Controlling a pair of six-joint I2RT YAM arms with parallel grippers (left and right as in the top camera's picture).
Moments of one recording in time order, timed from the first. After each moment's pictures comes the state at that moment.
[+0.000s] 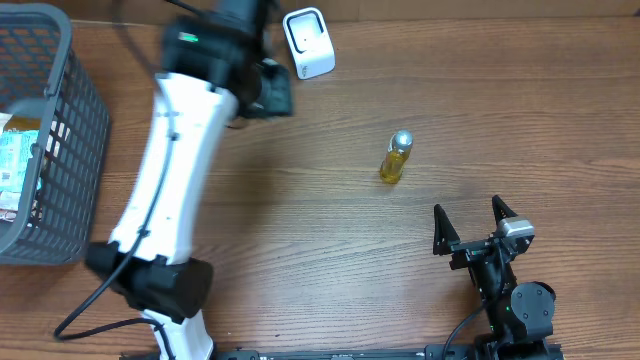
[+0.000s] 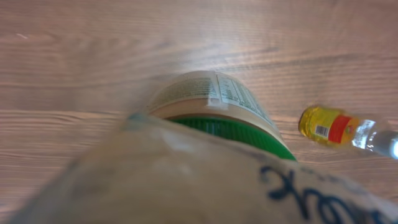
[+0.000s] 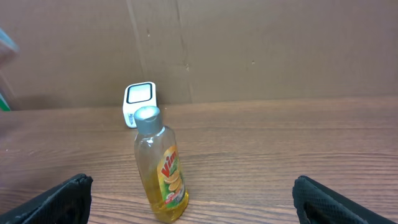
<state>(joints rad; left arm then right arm) -0.35 1.93 2.21 -1.51 -0.03 -0.43 0.14 0.01 0.02 -0.03 -0.05 0.13</state>
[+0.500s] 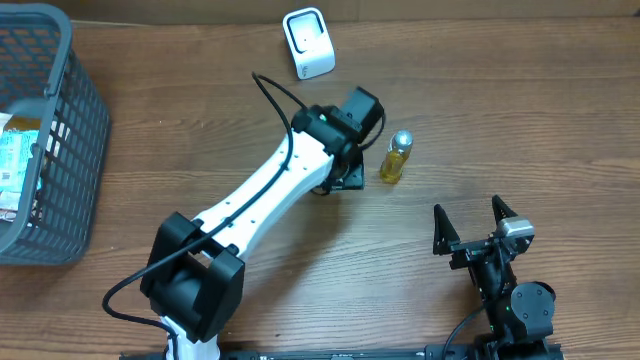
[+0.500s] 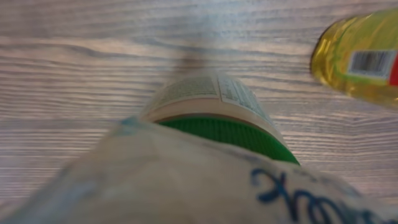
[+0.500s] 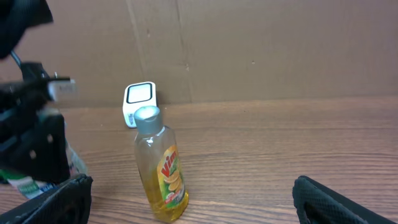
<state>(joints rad) -0.67 1.93 1.62 -1.08 -0.07 -0.70 0.14 0.01 0.02 -0.03 -0.05 0.13</state>
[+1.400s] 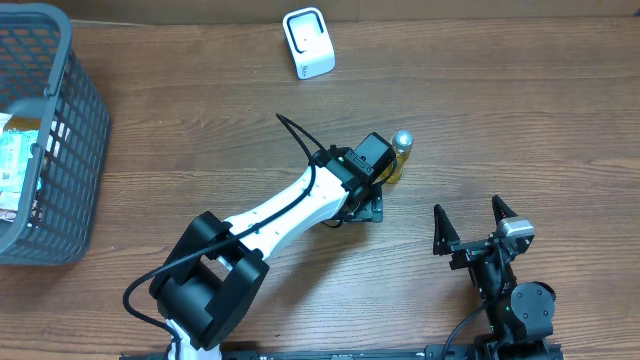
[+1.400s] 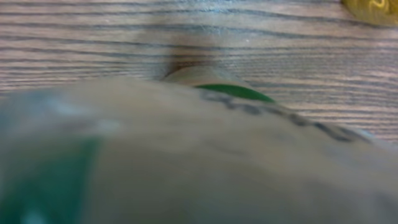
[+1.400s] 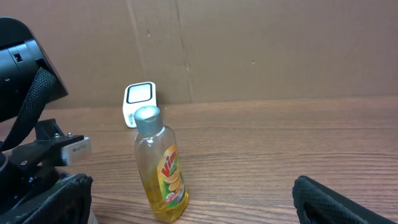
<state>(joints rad) -0.77 1.93 1.38 -0.86 -0.04 -0.77 0.14 0.01 0.02 -0.03 -0.05 0.13</state>
